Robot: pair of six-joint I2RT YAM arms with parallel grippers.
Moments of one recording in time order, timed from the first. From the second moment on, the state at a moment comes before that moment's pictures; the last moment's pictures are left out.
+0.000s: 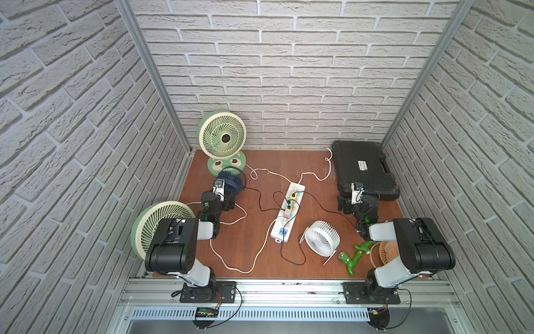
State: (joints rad) left arm 0.08 1.55 0.38 0.78 0.03 0.14; right arm -0.05 1.57 0.38 0.73 -0.02 0.01
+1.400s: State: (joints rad) left arm -0.12 1.05 0.51 0.23 -0.37 0.03; right arm 0.06 1.22 0.84 -0.08 -0.11 0.13
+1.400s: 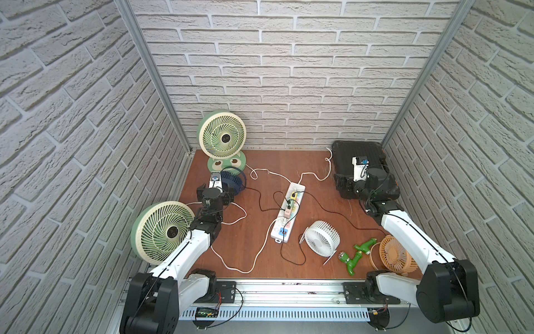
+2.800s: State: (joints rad) left arm -0.70 1.17 0.88 -0.53 -0.09 -0.42; right arm 0.28 1.67 1.09 -0.49 -0.62 0.38
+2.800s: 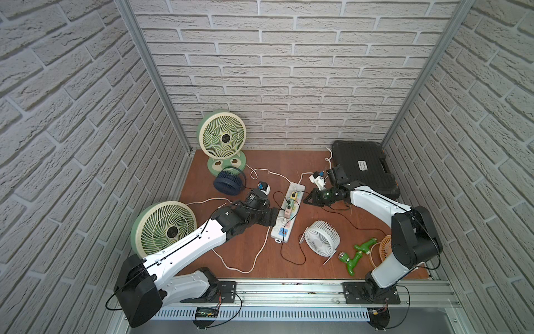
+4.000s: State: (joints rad) left arm -0.84 1.51 0.94 -0.35 -0.26 -0.56; right arm 0.36 1.94 1.21 -0.47 -0.67 0.36
